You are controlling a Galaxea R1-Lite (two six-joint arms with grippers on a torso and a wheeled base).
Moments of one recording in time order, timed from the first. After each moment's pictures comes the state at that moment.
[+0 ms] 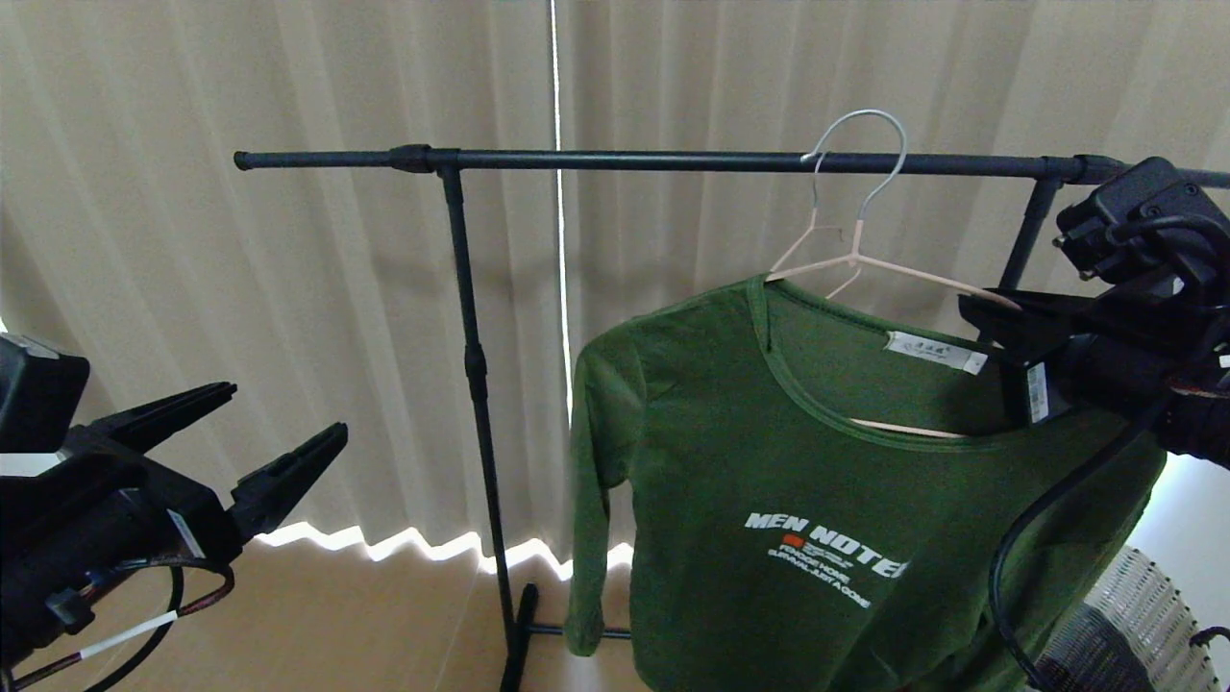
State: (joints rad) left arm -0.17 1.21 -0.27 -0.91 -0.16 0.15; right arm 0.42 1.34 -0.77 -0.43 -0.28 -0.38
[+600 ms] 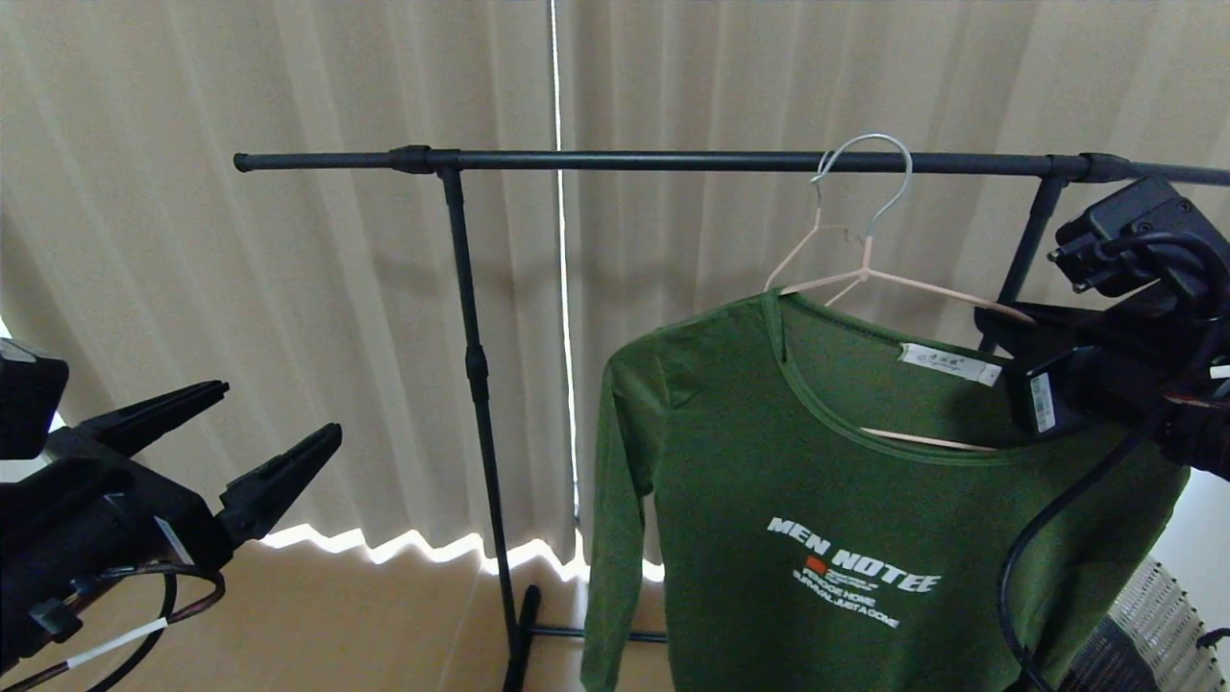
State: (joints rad) left arm -0.17 1.18 -0.26 -0.91 -0.16 0.15; right arm 0.41 1.34 -0.75 -0.43 -0.34 -0.38
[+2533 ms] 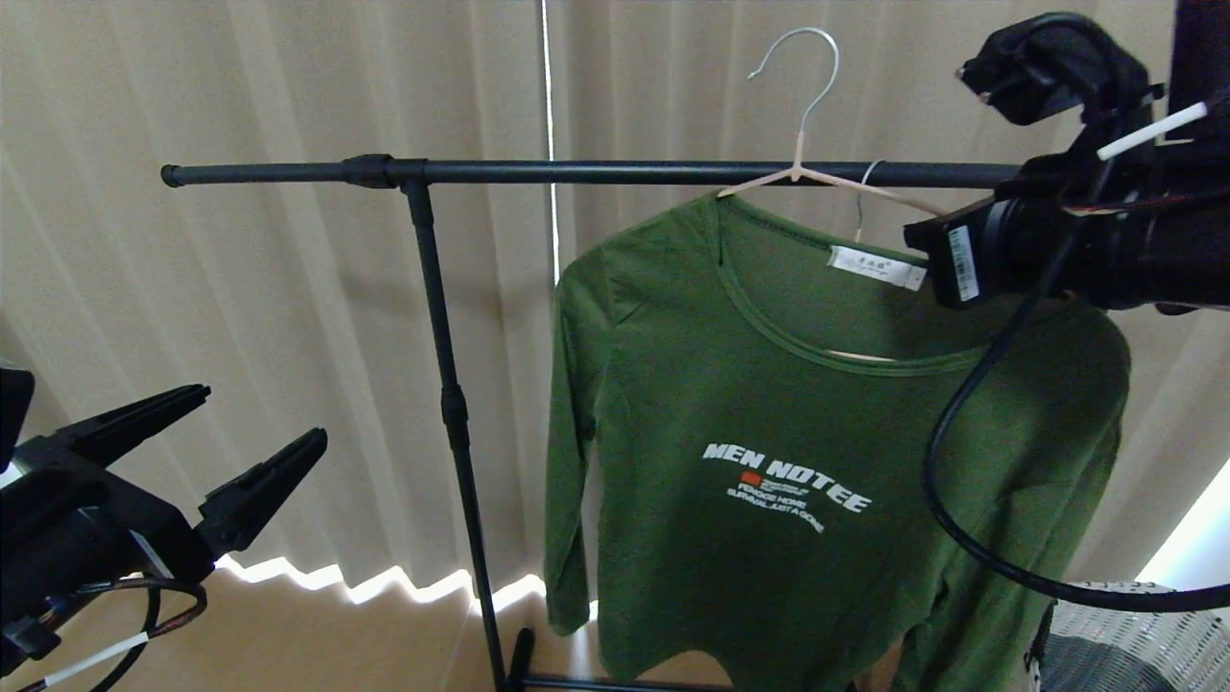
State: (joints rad) left arm -0.16 1.14 -0.24 -0.91 -0.16 0.15; right arm 0.54 1.55 -1.39 0.16 -0.43 -0.15
